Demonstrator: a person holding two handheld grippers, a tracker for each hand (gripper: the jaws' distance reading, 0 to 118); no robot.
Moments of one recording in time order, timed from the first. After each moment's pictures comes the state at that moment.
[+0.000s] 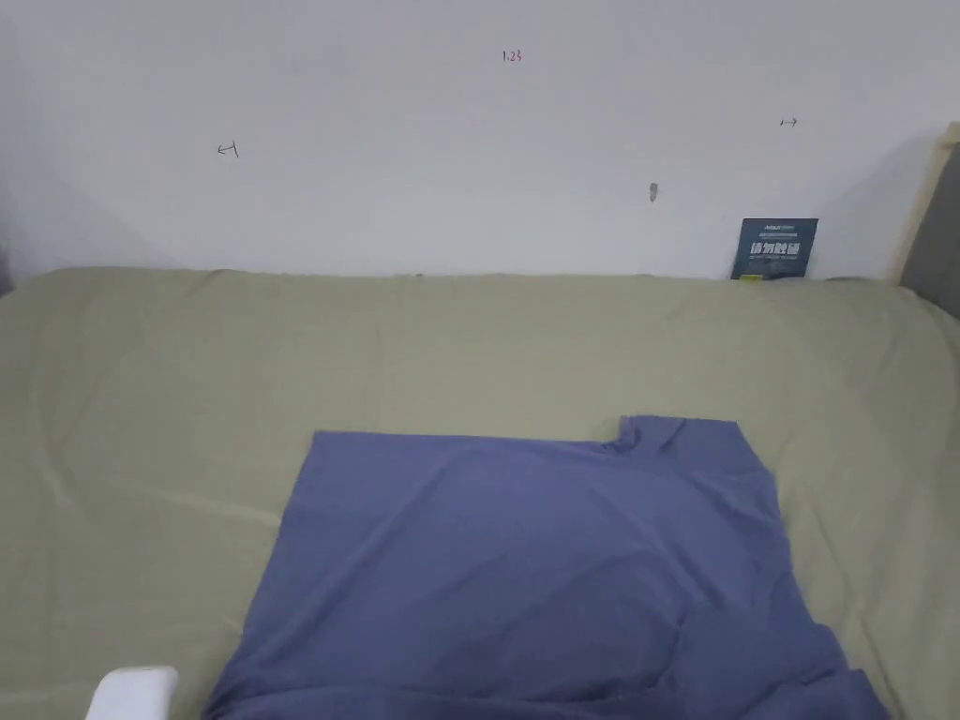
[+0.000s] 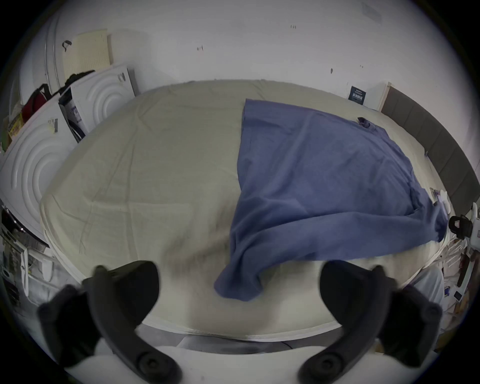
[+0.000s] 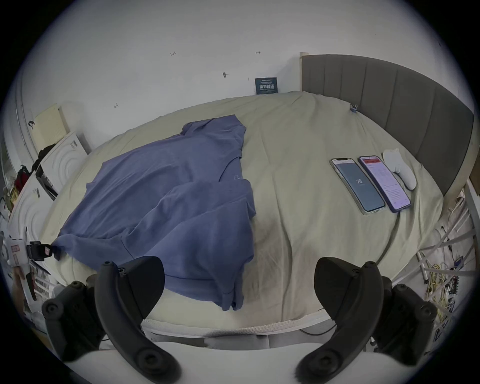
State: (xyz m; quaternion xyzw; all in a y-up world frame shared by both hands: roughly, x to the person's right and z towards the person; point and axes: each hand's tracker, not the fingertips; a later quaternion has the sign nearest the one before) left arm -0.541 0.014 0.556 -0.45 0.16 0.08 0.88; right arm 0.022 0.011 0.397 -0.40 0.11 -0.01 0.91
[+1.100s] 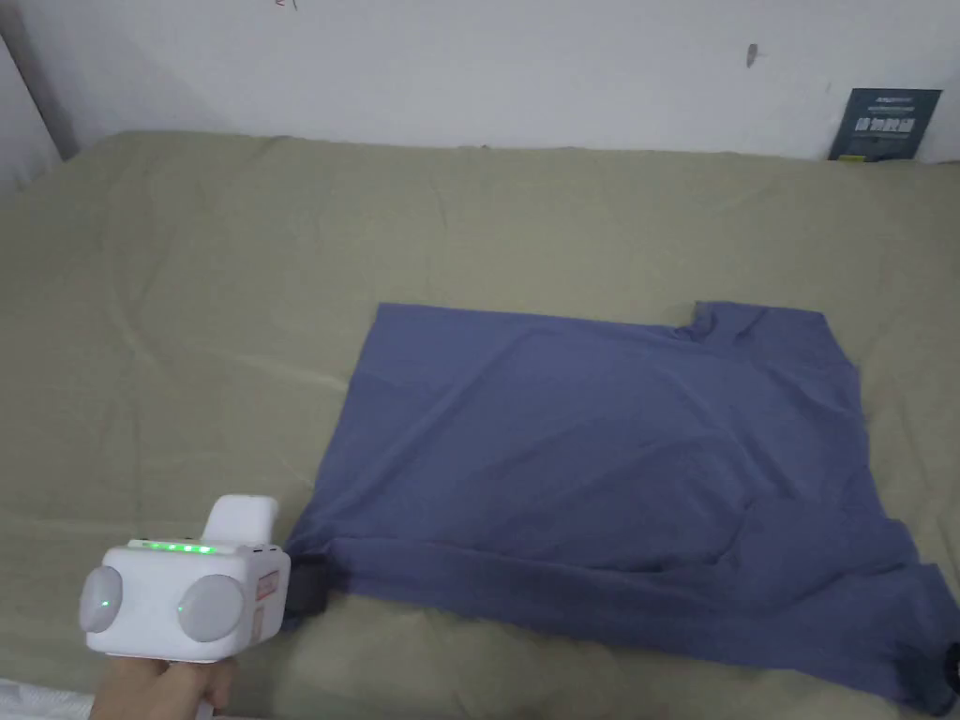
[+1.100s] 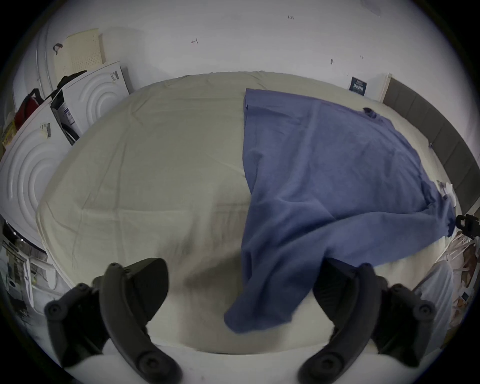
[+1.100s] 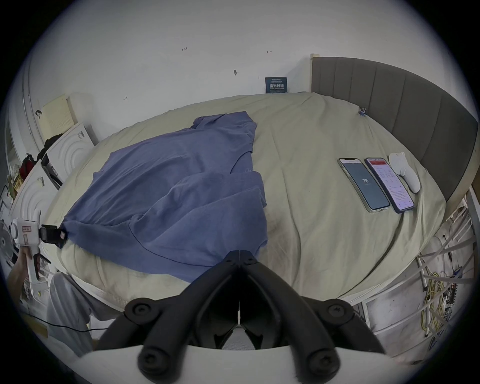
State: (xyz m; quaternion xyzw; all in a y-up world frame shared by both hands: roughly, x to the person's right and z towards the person) left arm -0.558 -0.022 0.517 -0.47 0.15 0.10 0.86; right arm 0.008 0.021 0.425 -0.40 0.13 0.00 0.91
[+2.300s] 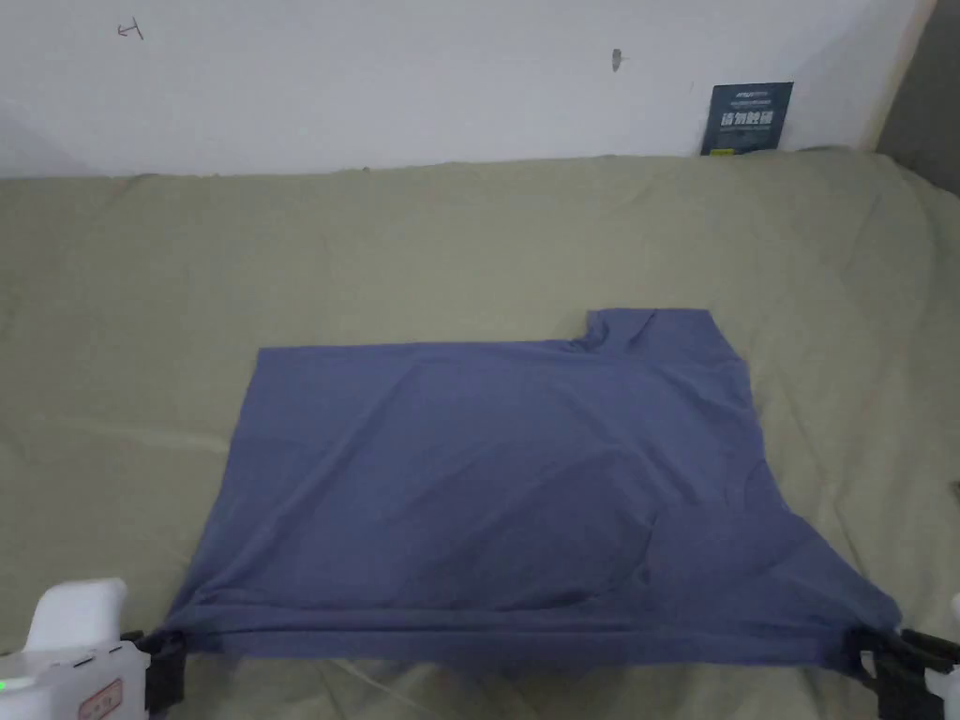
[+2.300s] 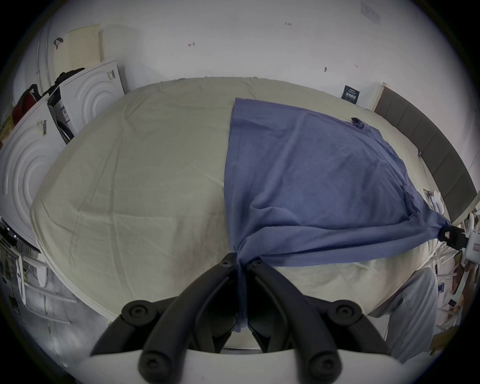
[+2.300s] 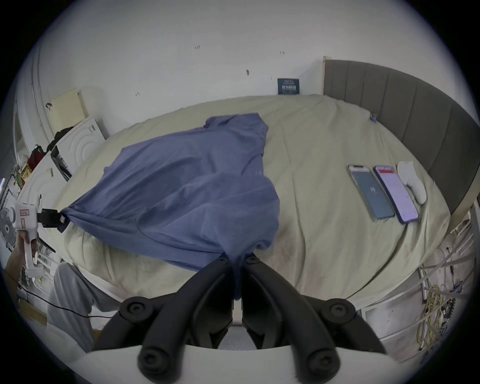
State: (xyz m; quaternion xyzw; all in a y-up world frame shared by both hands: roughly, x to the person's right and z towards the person) left arm -0.545 0.025 0.525 -0.43 0.14 0.10 0.88; right arm 0.020 0.032 0.415 -0.39 0.16 0.01 0.91
